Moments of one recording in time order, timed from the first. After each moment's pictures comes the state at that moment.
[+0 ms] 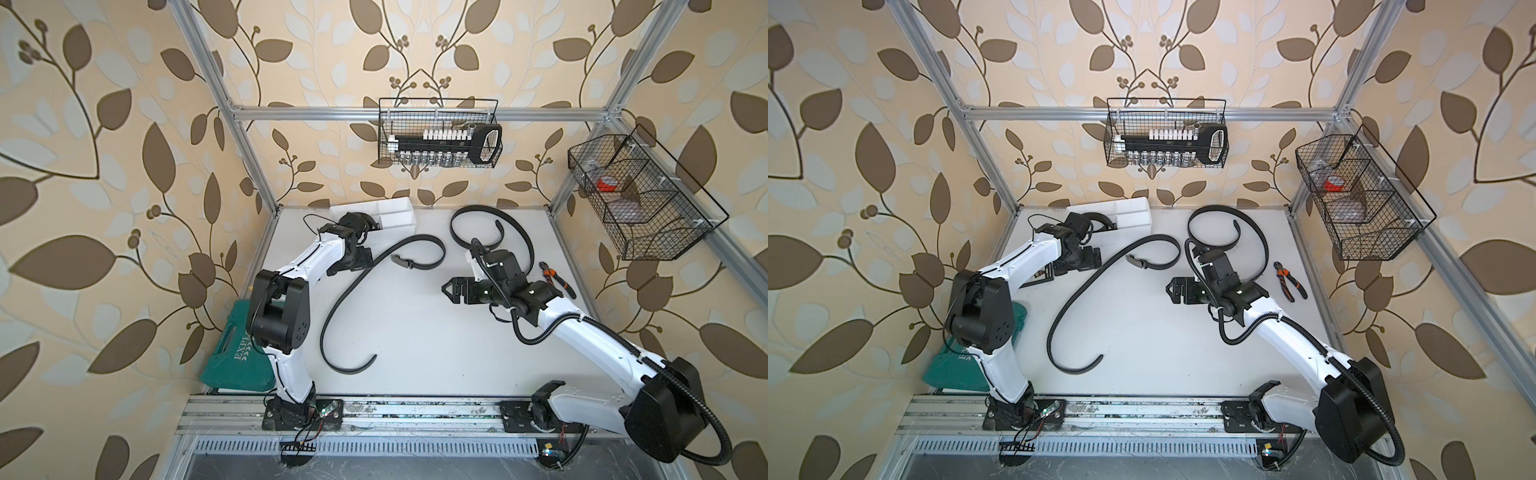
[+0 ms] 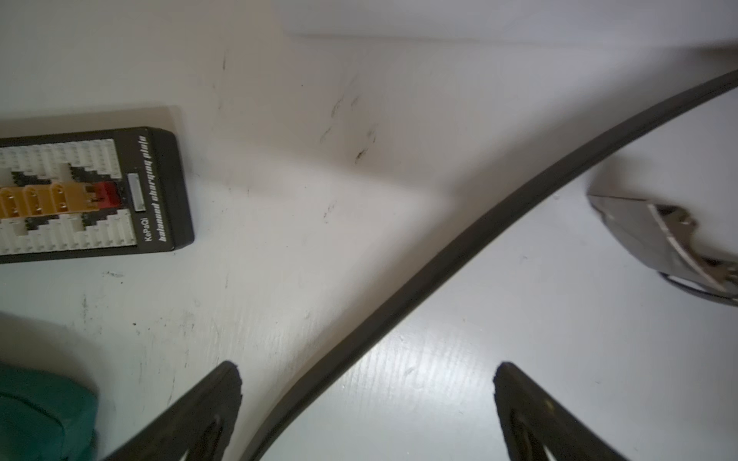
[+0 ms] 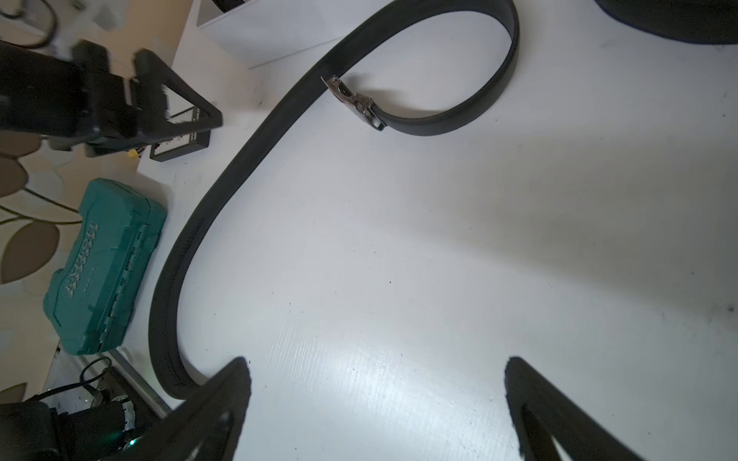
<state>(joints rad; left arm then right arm) -0.26 1.87 1.47 -0.89 -0.12 -0.47 0.47 1.20 0.89 -0.46 -0.16 0.46</state>
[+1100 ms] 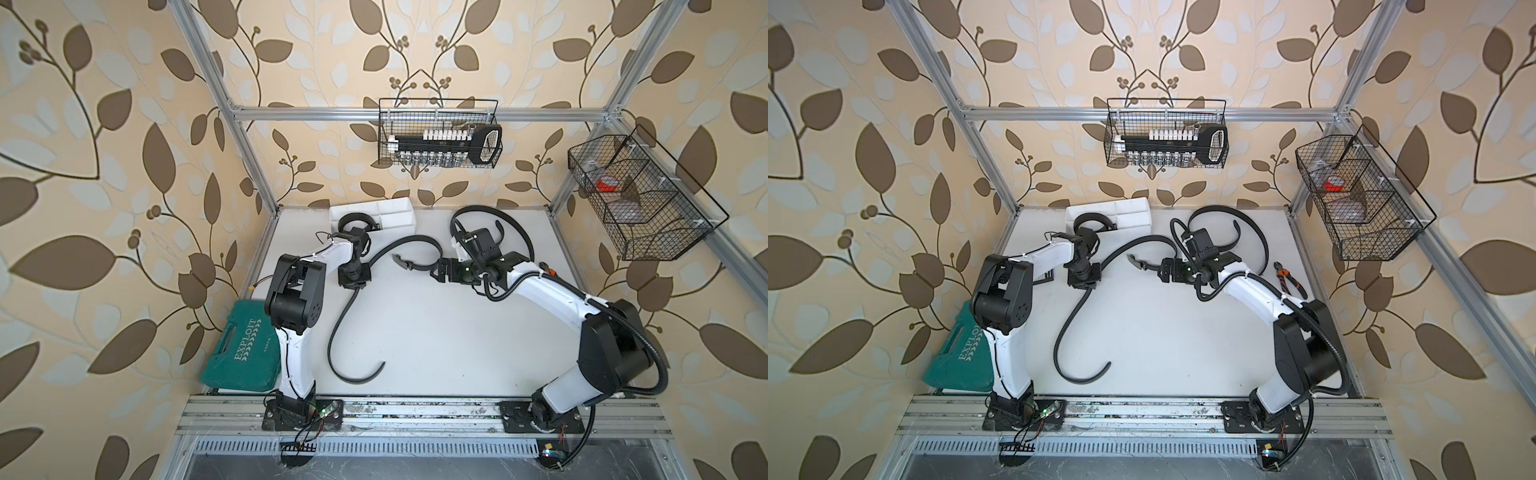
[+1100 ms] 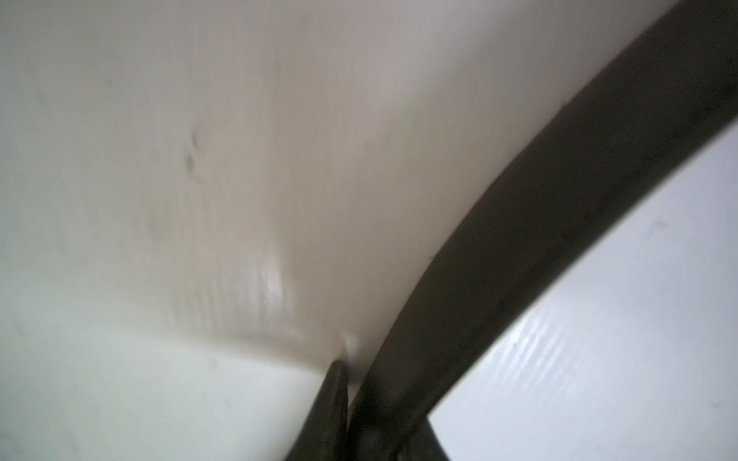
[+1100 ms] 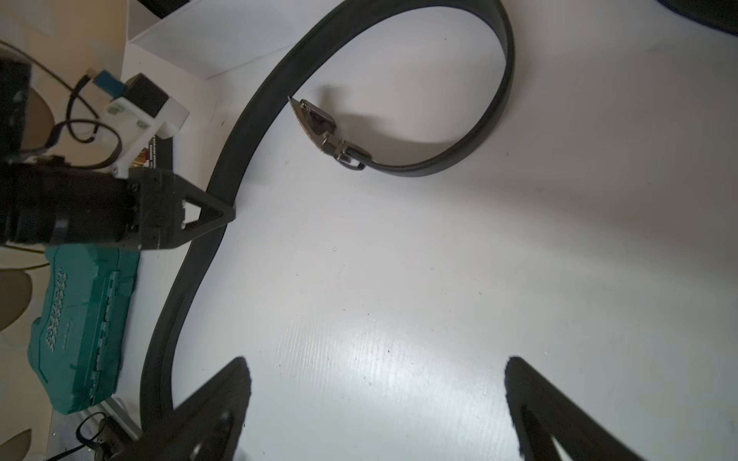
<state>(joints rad) -0.25 1.99 1.39 -0.86 0.09 -0.47 0.43 1.64 1.19 -0.47 -0.18 0.48</state>
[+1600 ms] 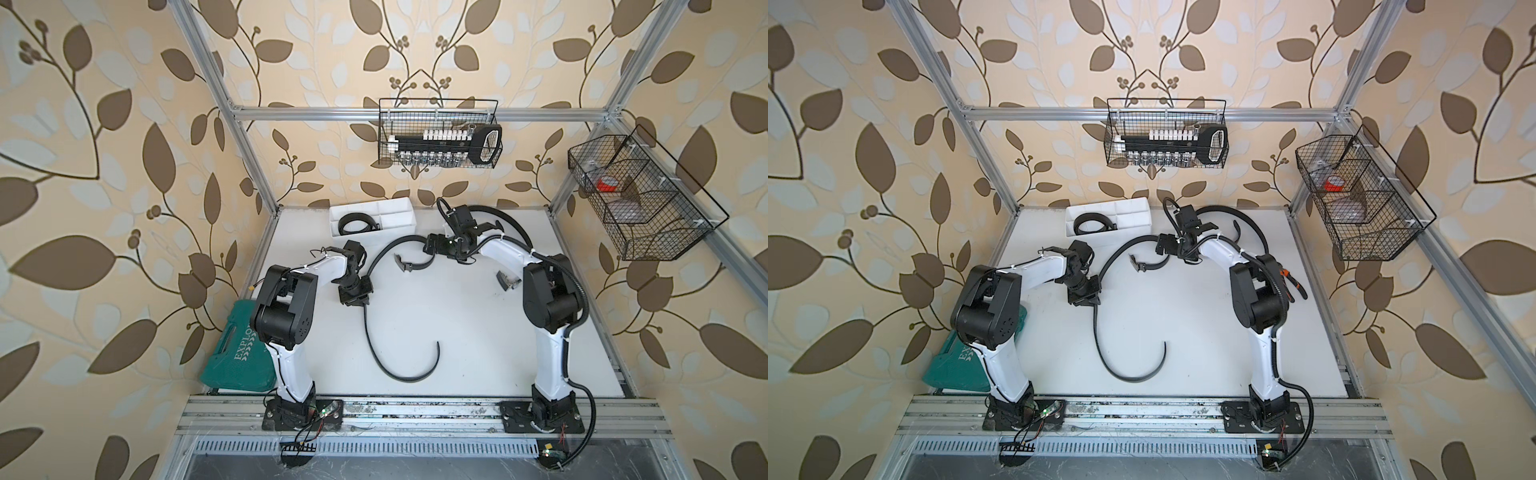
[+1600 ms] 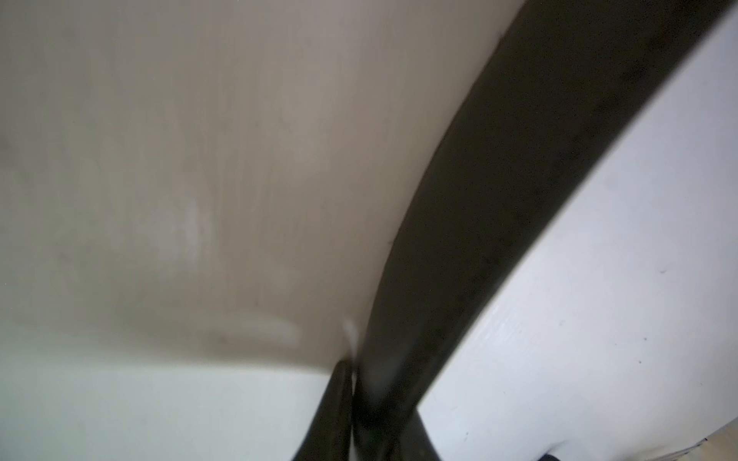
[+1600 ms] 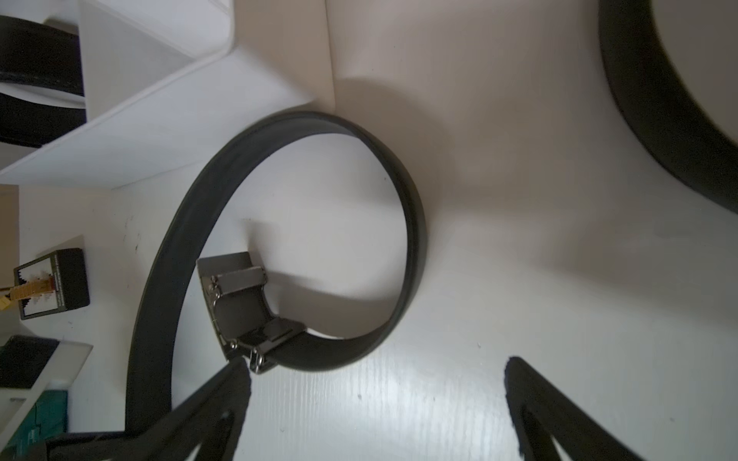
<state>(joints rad) -0.25 1.85 1.17 -0.79 0.28 -0.59 0.36 2.17 1.76 -0.58 -0.16 0.50</state>
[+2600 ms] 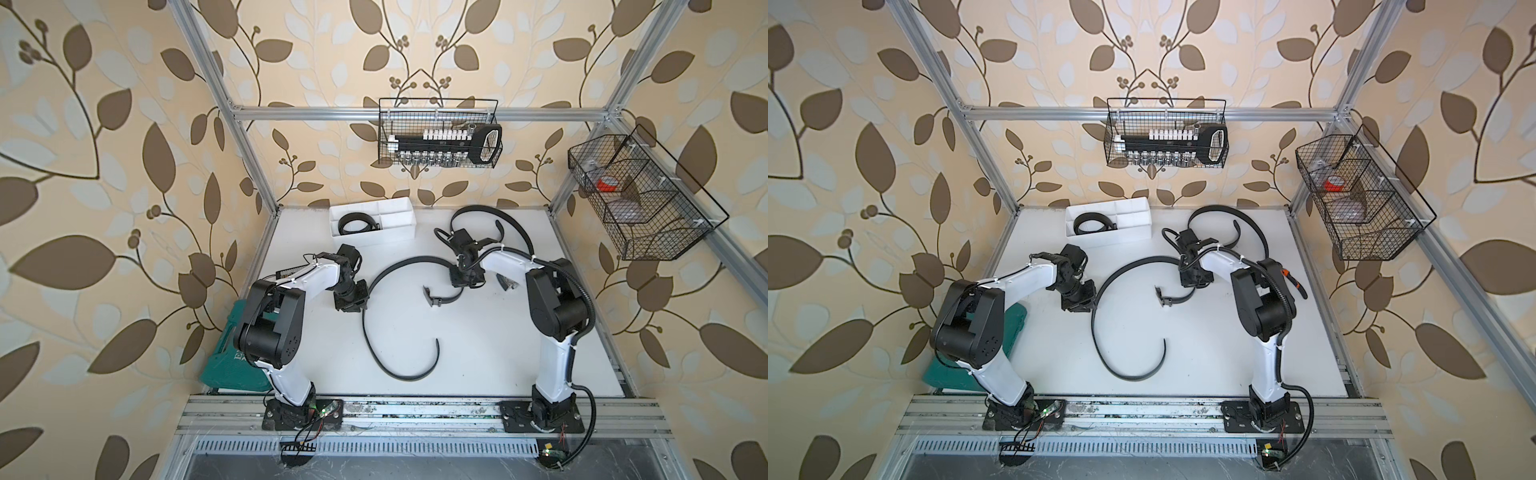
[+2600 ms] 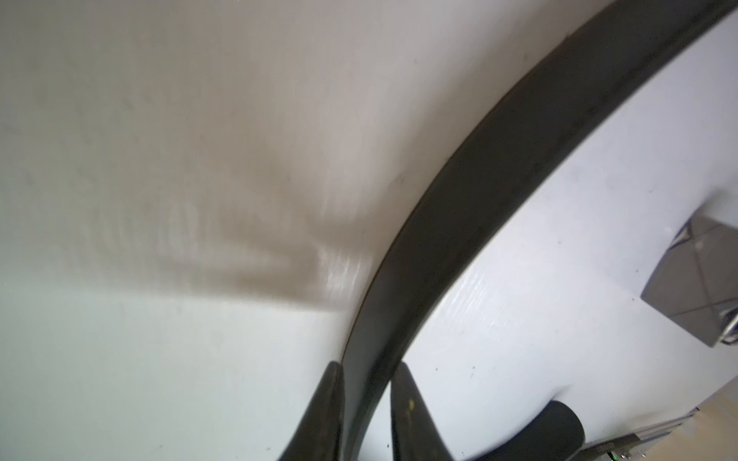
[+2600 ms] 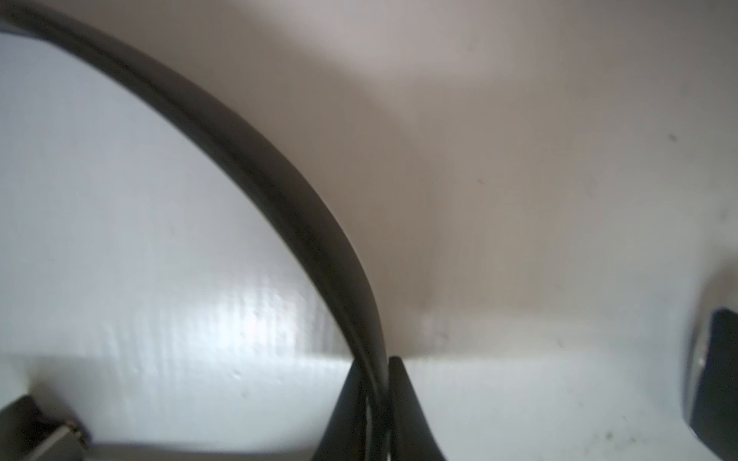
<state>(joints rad) -0.27 1.69 1.06 -0.81 0.30 -0.58 0.36 1.97 1.36 -0.76 0.16 0.33</state>
